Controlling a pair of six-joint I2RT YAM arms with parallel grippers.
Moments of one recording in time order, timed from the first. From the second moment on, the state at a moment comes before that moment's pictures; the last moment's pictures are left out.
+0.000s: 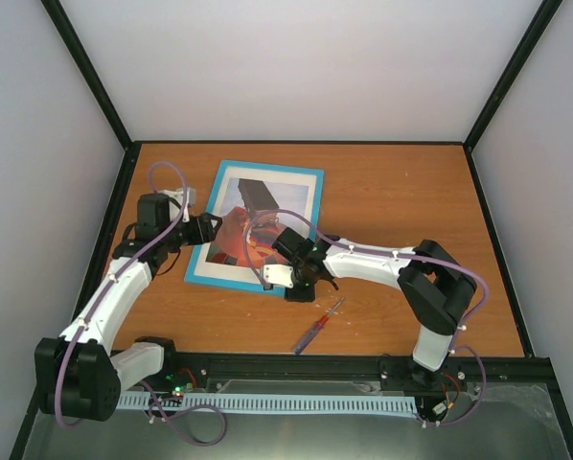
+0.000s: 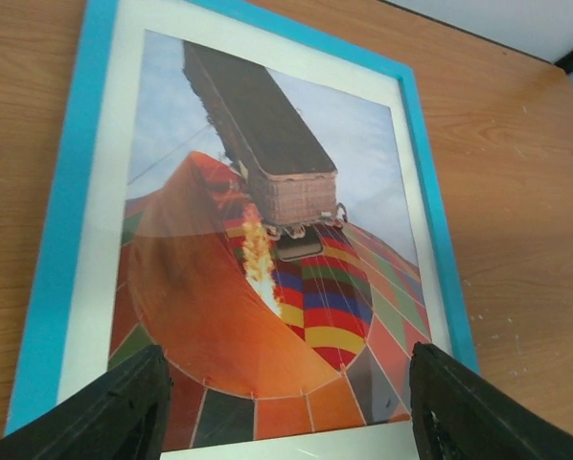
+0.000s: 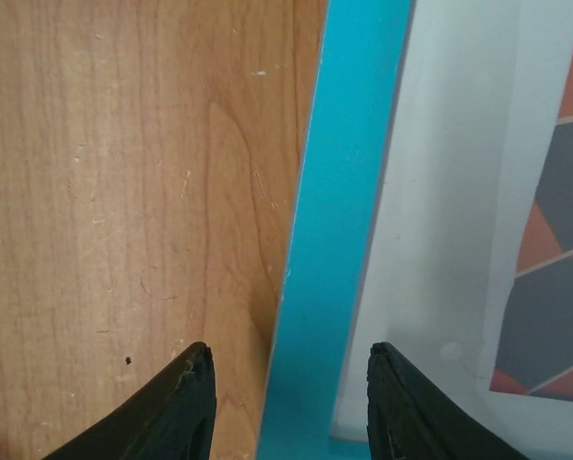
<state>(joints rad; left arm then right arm) -0.10 1.09 0.77 -0.37 0.36 -0.29 0.94 1.76 1.12 -0.63 -0.17 -0.65</state>
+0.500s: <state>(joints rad) -0.11 1.02 0.71 -0.27 0.45 -0.26 0.95 1.81 1.09 -0.56 -0.08 -0.63</state>
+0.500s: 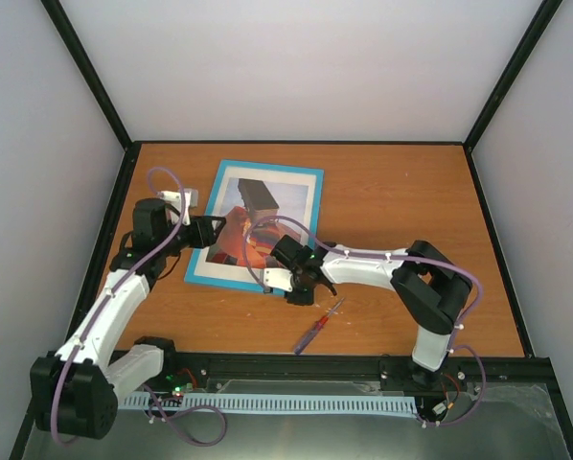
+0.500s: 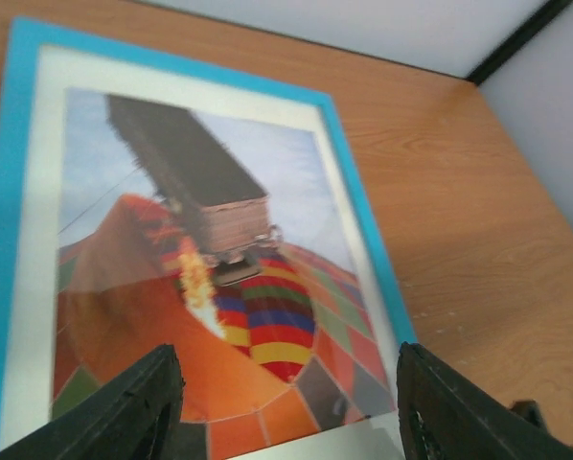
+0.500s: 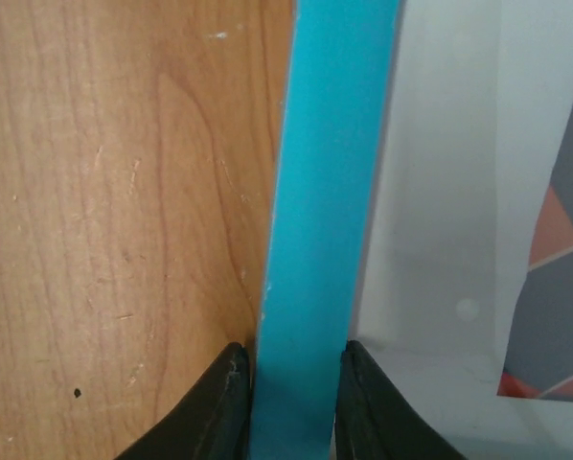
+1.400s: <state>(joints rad) -0.88 1.07 0.88 -0.40 0.03 0.10 0.57 1.51 0.99 -0.76 -0.29 -0.73</state>
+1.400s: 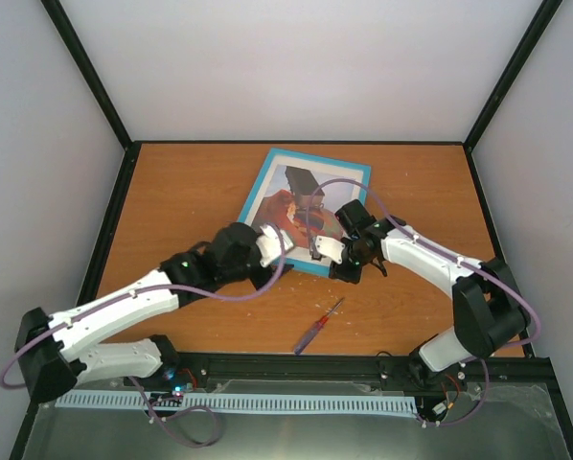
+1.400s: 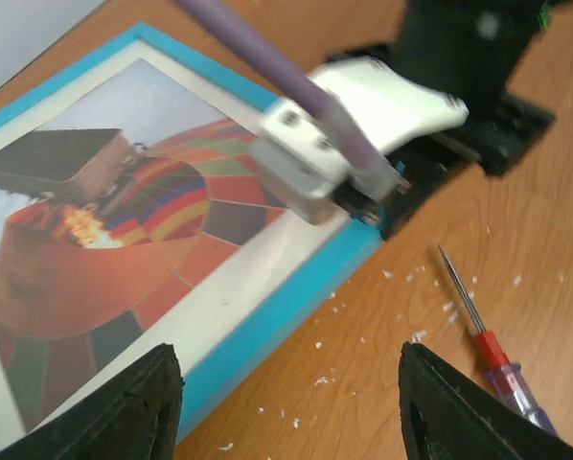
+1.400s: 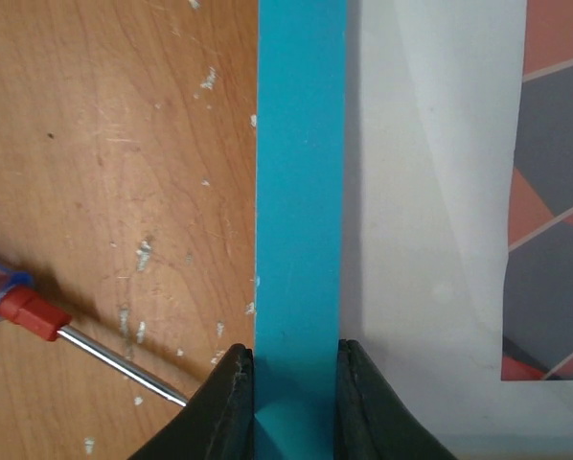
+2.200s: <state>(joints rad) -1.15 1.28 0.68 -0.06 -0.35 0.68 0.56 1.47 1.07 -0.93 -0.48 -0.68</state>
